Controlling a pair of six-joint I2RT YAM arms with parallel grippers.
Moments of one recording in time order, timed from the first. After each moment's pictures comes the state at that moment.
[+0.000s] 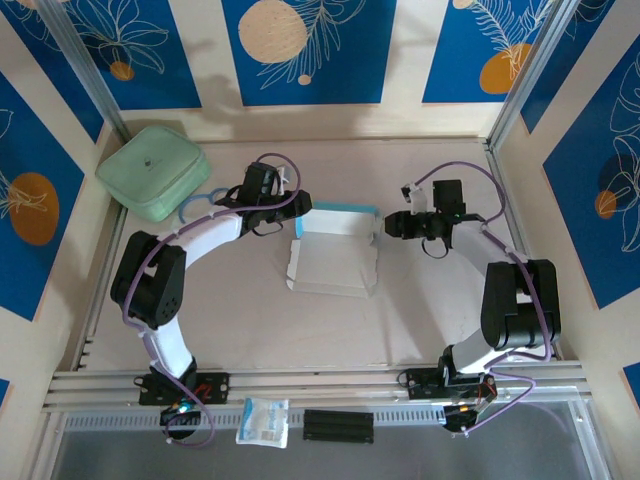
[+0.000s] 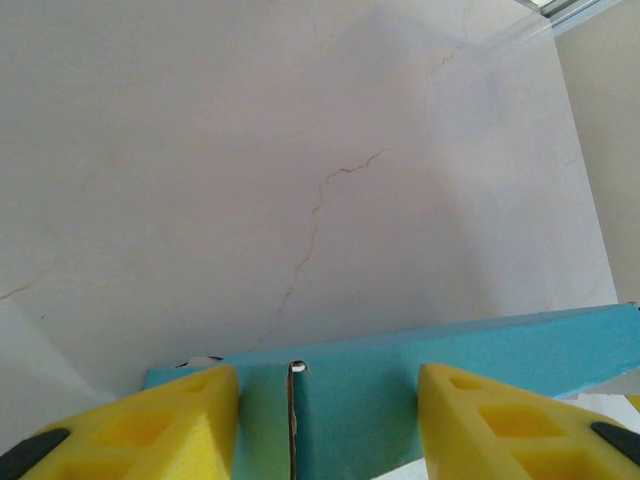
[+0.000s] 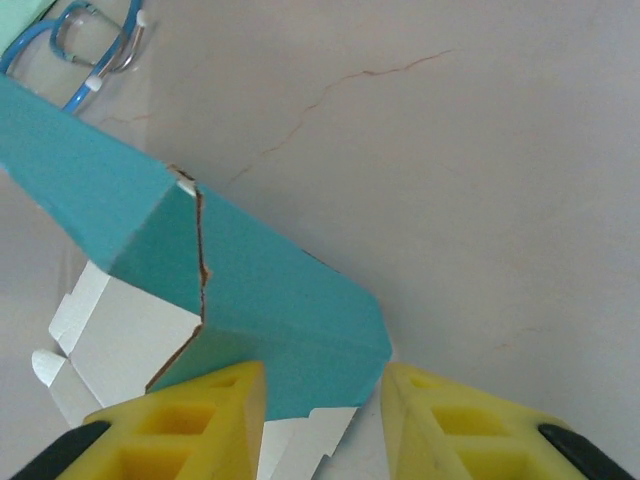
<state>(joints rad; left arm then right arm) -0.47 1.79 1.24 -0.13 0.31 -0.62 0.06 1.53 0.92 -0.29 -0.59 0.01</state>
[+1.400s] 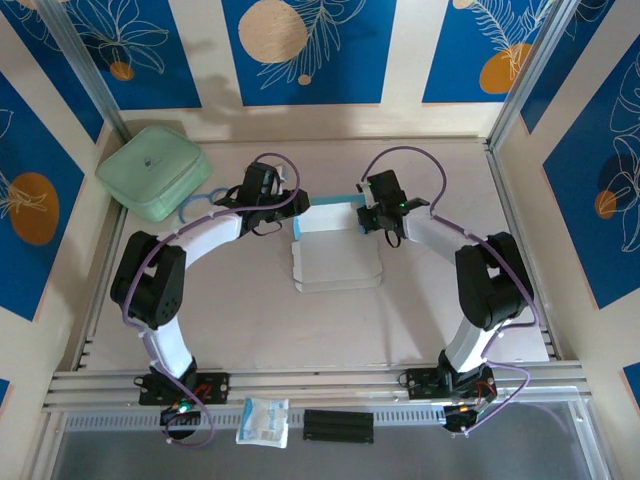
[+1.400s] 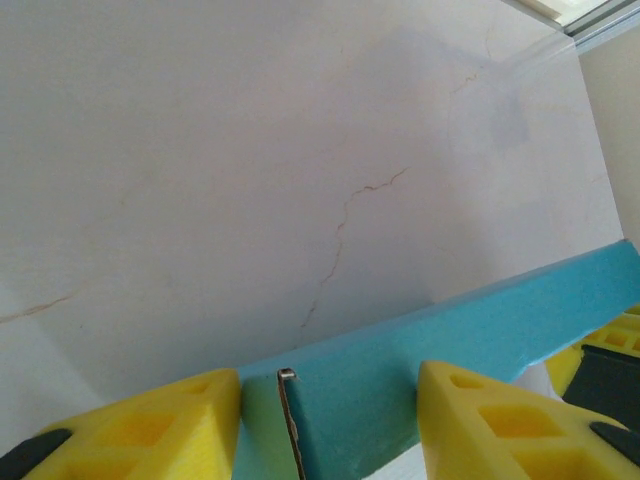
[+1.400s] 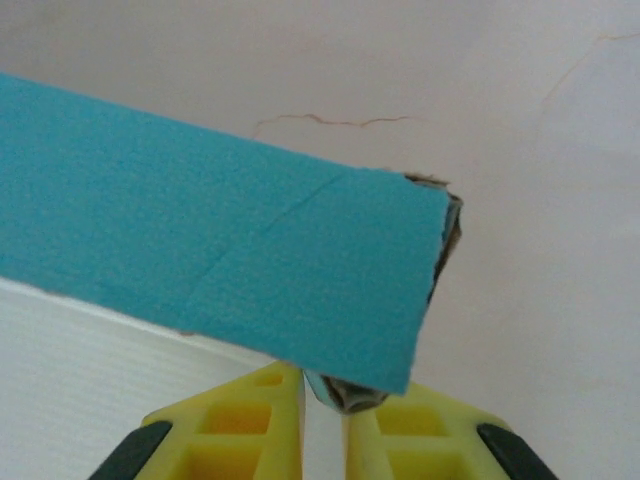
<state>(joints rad) -0.47 1.79 1.23 -0.13 0.25 -0.62 0.42 1.73 1.15 -0.35 0.10 0.04</state>
